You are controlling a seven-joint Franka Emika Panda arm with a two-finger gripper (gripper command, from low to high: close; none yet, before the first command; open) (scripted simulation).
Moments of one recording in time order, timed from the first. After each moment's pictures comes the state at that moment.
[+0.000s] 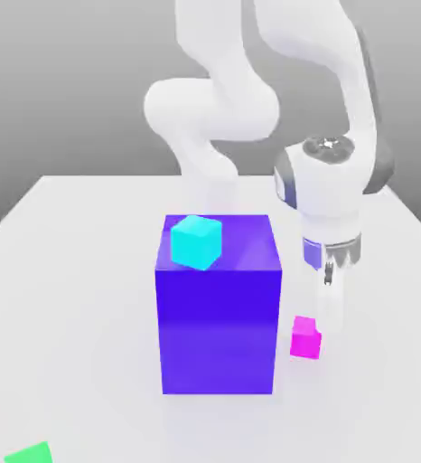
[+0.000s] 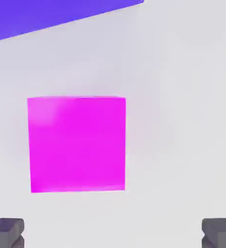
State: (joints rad) arm -0.15 0.14 0.80 -2.91 0.46 3.05 2.81
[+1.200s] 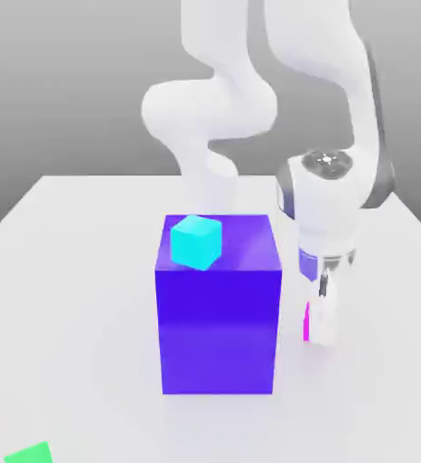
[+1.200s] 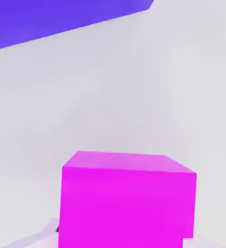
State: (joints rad) arm 0.16 0.15 0.54 -2.89 0.66 3.04 2.66
